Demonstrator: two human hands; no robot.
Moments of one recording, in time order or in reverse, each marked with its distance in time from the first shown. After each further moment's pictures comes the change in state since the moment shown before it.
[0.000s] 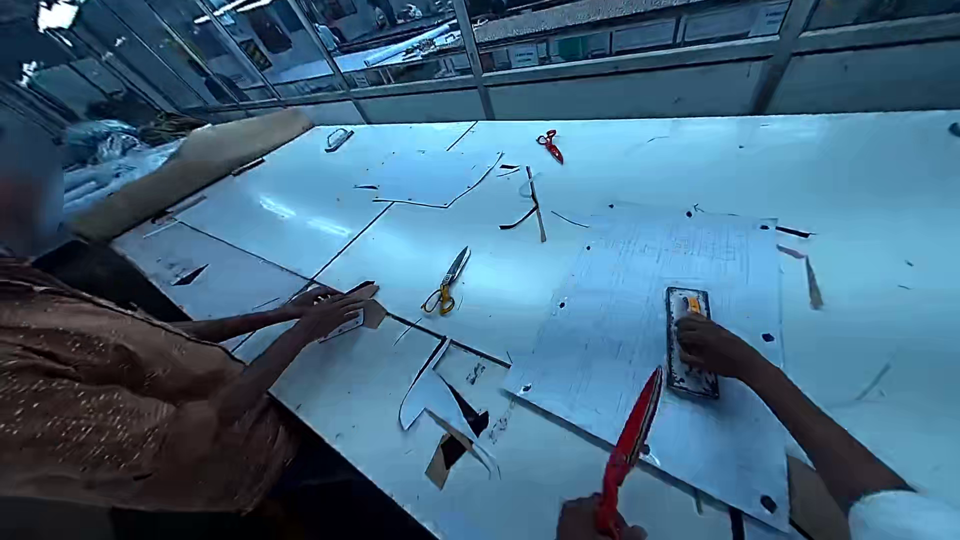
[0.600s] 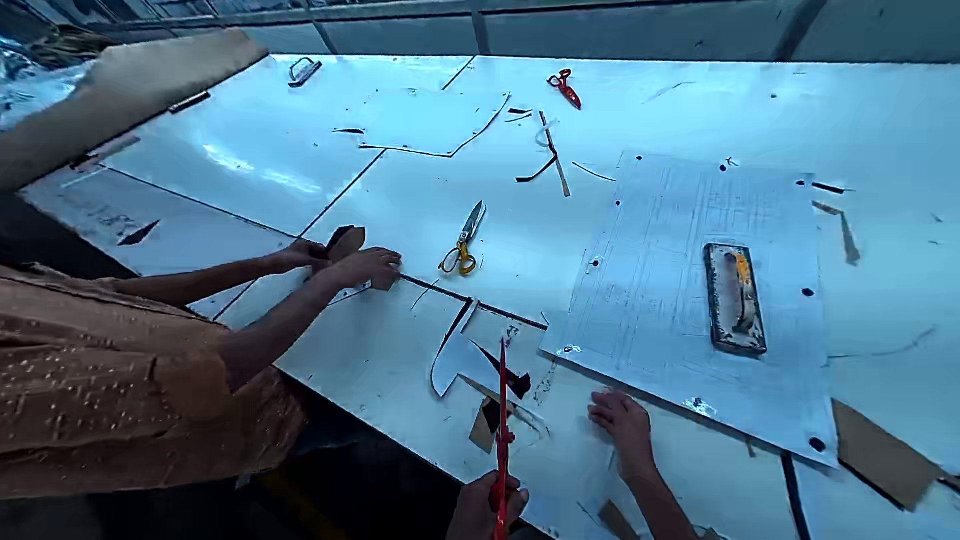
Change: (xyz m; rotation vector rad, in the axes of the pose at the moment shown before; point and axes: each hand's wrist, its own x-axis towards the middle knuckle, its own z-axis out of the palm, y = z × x) left_hand -0.076 -0.139 -0.195 -0.082 0.109 -0.040; right_hand 0.049 -0.345 0.167 1.339 0.620 1.306
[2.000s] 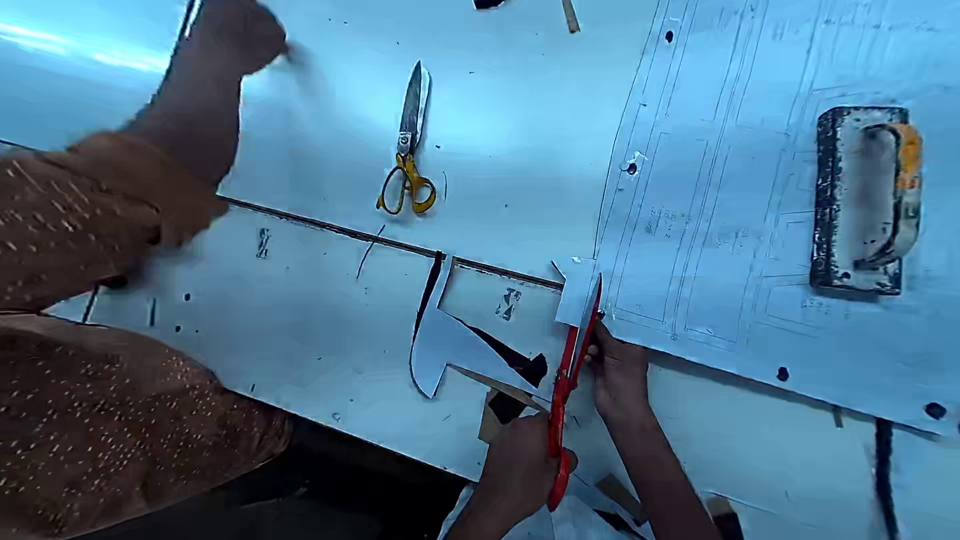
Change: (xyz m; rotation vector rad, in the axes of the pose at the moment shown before) left_hand 0.123 0.101 -0.019 0.603 -0.604 -0.352; right_hand 0.042 -0.022 0.112 0.318 0.352 0.213
